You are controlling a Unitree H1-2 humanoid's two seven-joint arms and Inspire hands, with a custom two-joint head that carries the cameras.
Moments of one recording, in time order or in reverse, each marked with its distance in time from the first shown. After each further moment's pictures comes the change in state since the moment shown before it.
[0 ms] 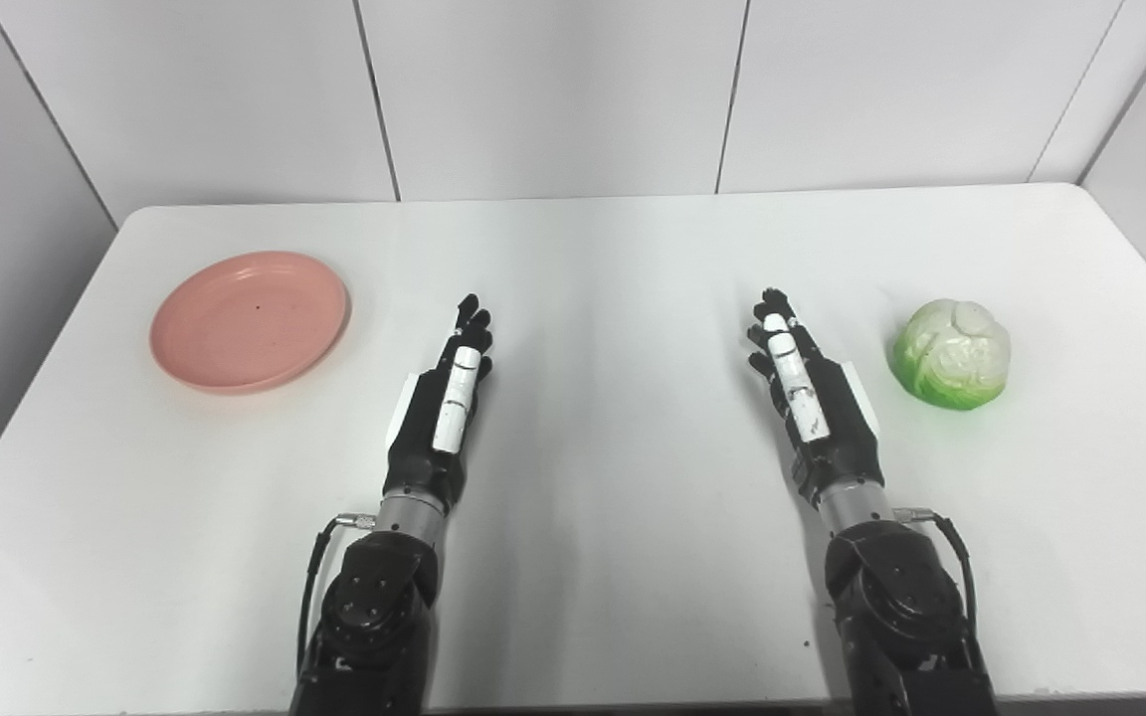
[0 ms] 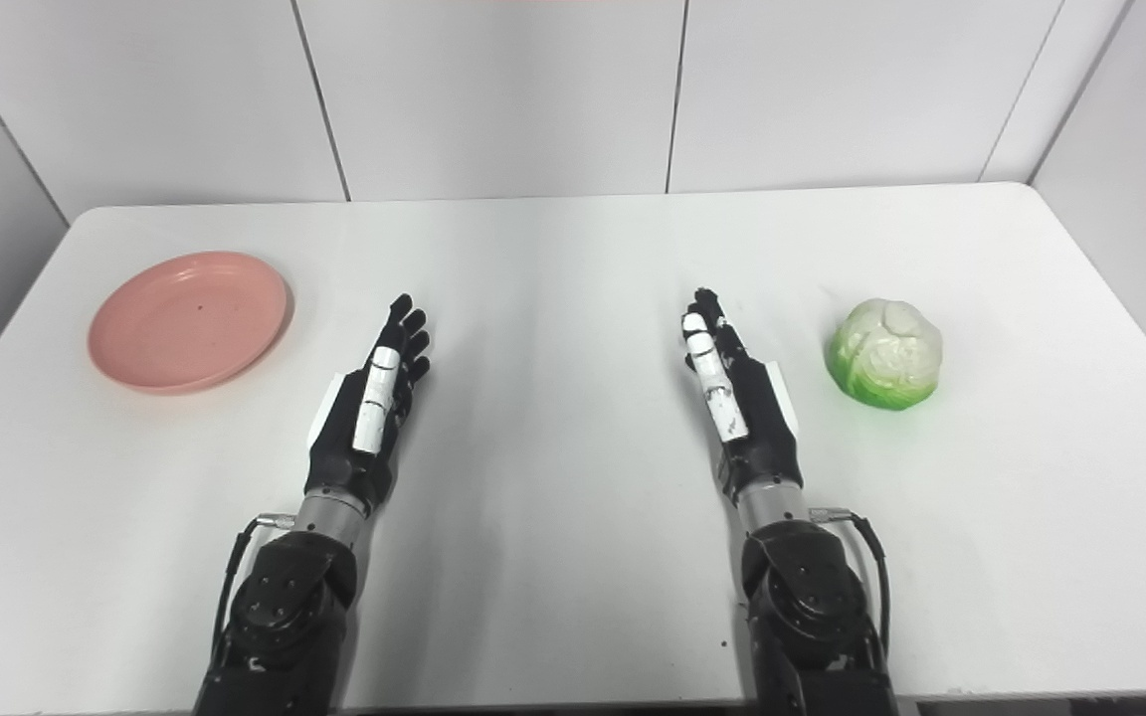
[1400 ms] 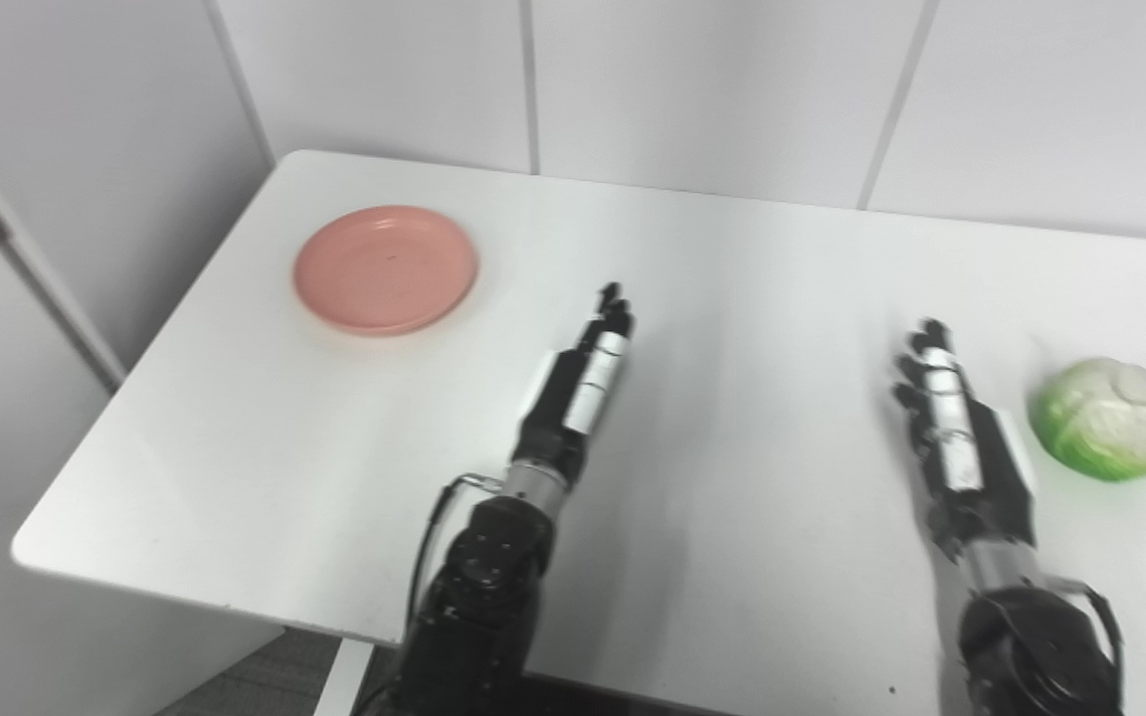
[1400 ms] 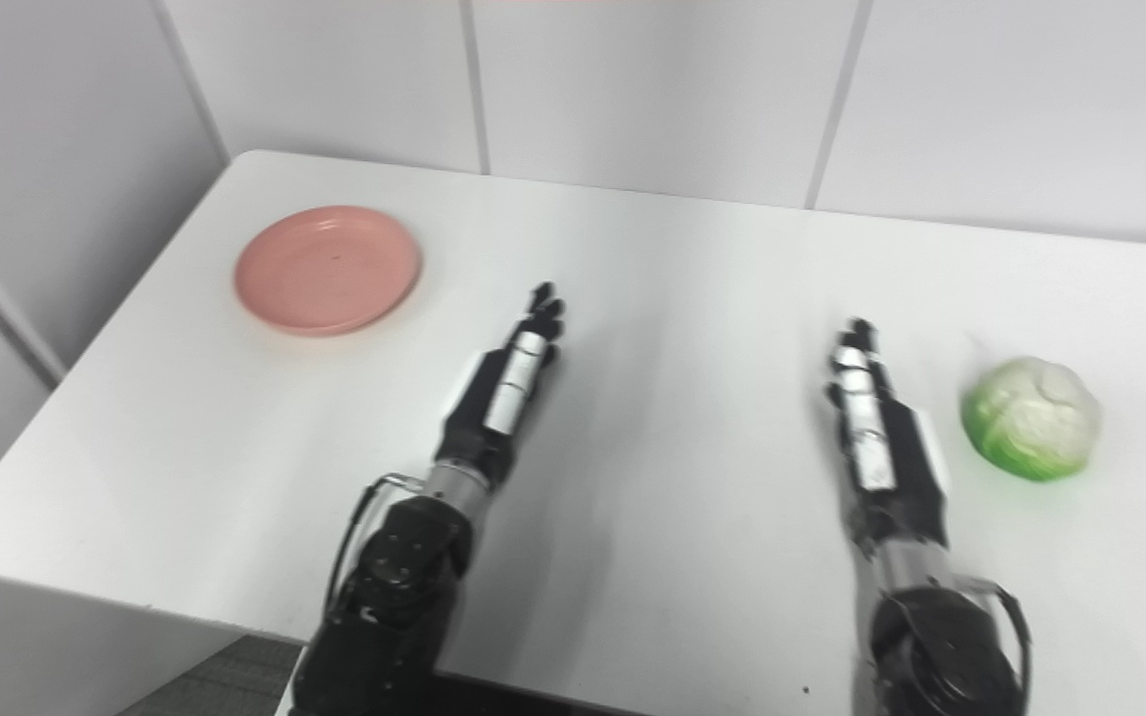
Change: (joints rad) left arm -0.006 -0.067 -0.025 0.056 0.054 -0.028 0.042; right arm 0.008 -0.069 -0.048 0.019 0.090 -0.012 0.073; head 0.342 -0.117
